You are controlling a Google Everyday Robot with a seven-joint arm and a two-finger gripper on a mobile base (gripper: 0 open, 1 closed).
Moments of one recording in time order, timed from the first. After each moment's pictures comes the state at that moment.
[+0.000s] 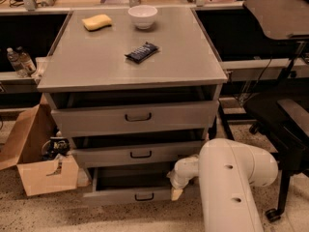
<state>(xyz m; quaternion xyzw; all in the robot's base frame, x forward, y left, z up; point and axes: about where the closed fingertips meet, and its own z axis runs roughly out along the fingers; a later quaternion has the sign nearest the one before) 0.605 -0.118 0.169 -0.75 0.65 0.03 0.13</state>
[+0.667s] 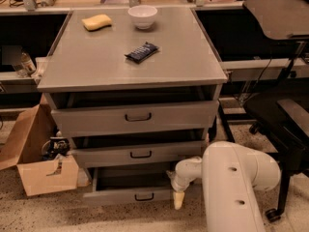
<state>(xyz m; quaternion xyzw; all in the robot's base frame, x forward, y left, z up) 0.593 -0.115 0.161 -0.75 0.64 0.05 0.12</state>
